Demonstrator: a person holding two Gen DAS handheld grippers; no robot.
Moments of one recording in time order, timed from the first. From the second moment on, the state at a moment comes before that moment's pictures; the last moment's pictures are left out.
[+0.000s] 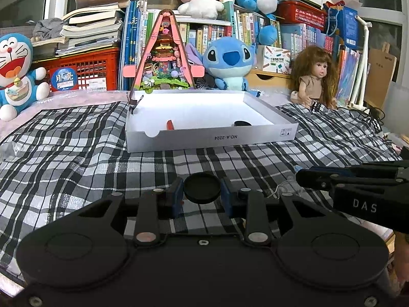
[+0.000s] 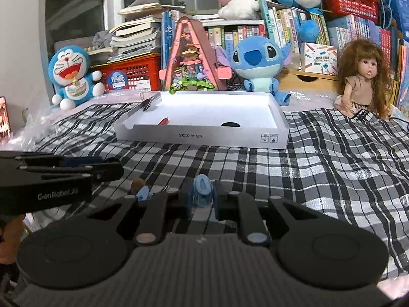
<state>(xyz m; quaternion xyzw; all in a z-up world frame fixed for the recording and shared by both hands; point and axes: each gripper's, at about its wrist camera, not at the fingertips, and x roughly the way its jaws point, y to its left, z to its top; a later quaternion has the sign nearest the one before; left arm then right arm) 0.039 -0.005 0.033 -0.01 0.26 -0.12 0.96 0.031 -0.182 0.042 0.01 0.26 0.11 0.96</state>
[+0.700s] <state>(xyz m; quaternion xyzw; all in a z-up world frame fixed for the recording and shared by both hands) 0.070 0.003 0.052 -0.04 0.26 -0.12 0.96 0.062 -0.190 0.061 0.05 0.26 0.09 0.96</state>
